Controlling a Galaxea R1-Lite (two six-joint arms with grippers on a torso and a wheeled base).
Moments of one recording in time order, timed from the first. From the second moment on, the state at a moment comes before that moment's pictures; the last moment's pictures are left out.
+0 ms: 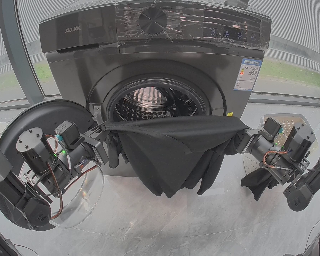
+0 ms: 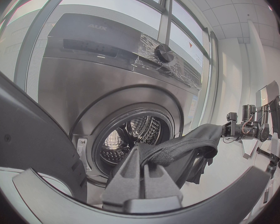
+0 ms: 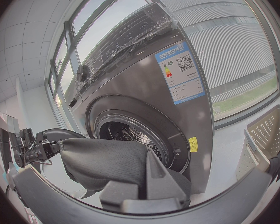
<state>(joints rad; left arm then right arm) -0.42 1.81 -0.42 -1.55 -0.10 -0.05 0.44 1.86 -0.47 -1.55 0.04 0.27</state>
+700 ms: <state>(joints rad) -0.42 1.78 -0.38 -1.55 -0.10 -0.06 0.57 1.83 -0.45 -1.55 -0.02 0.27</state>
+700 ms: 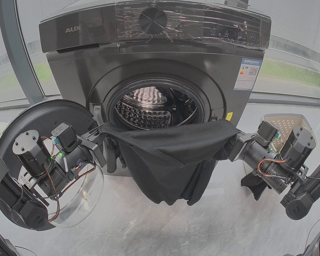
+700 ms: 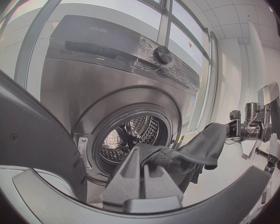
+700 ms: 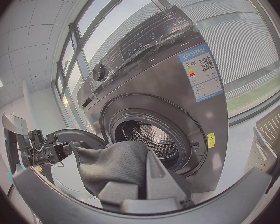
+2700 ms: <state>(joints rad) -0.61 2.09 -0.41 -1.55 -0.19 -0.01 0.77 1.81 -0.48 -1.55 -0.01 0.28</state>
